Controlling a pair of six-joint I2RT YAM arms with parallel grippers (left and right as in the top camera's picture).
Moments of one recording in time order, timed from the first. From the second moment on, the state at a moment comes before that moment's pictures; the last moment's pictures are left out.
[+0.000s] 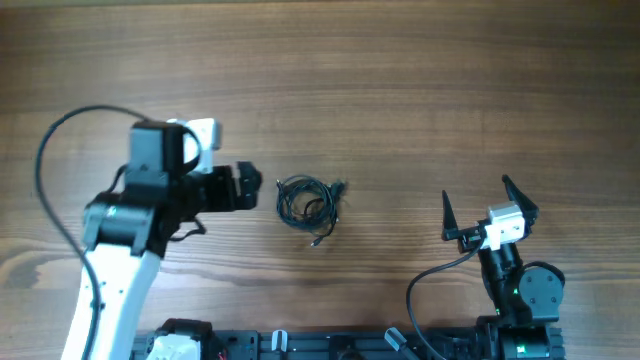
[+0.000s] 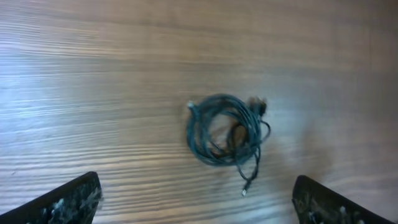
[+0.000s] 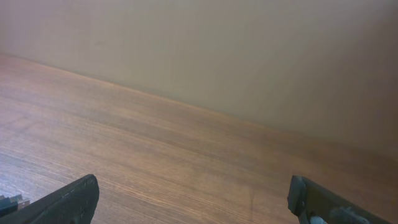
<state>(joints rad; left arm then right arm) -0.15 1.11 1.06 -0.99 0.24 -0.20 0.02 0.02 0.01 0.01 -0.17 -0.21</state>
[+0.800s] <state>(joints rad) -0.25 1.43 1.08 -0.98 0.32 -0.27 0.02 0.02 0.01 0.01 -0.17 -0.21</state>
